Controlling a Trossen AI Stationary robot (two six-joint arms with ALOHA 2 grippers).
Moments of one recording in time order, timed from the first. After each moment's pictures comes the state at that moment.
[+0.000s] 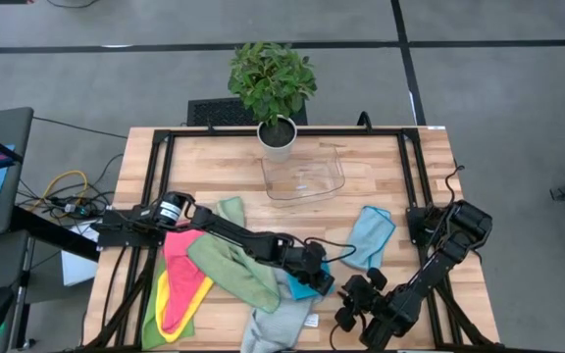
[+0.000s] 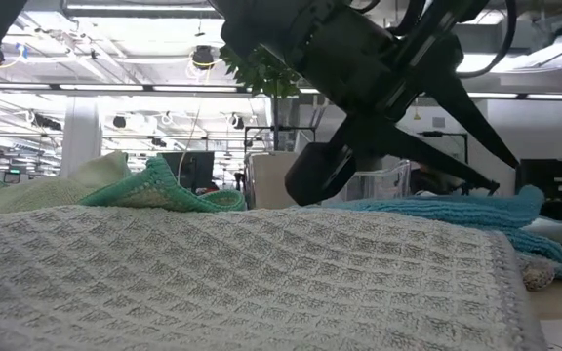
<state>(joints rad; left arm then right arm) -0.28 2.23 1.60 -0.06 0.10 -1.23 0.94 1.92 1.12 -0.68 0.68 1.65</state>
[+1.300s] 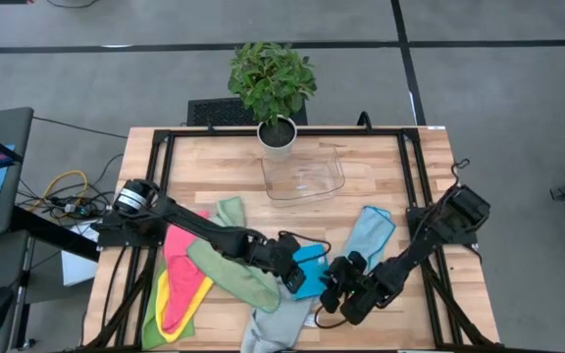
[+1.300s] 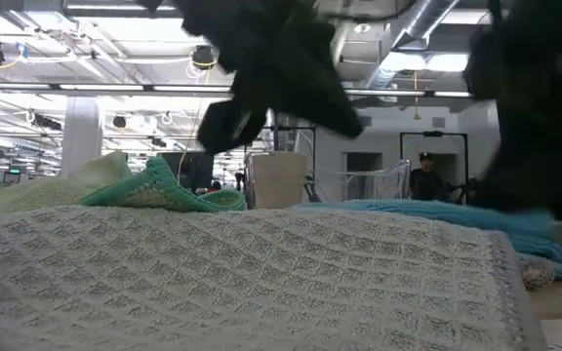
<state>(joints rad) -0.33 1.92 1.29 -0.10 -0.12 -1.06 0.74 1.84 0.93 -0.24 0.66 1.33</state>
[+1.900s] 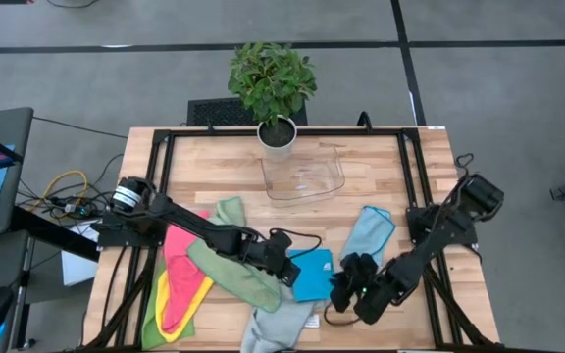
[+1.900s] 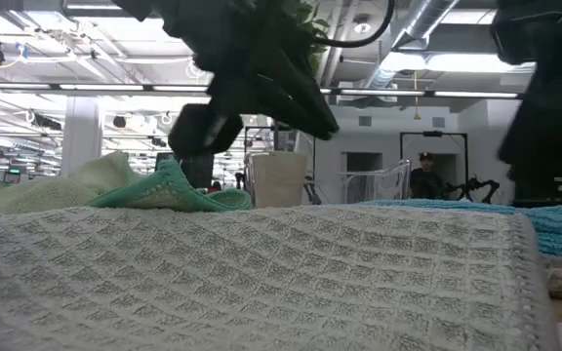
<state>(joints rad) -0.32 1.87 1.19 -0.06 -0.08 -1.23 0.79 1.68 0.91 -0.37 0.60 1.51</state>
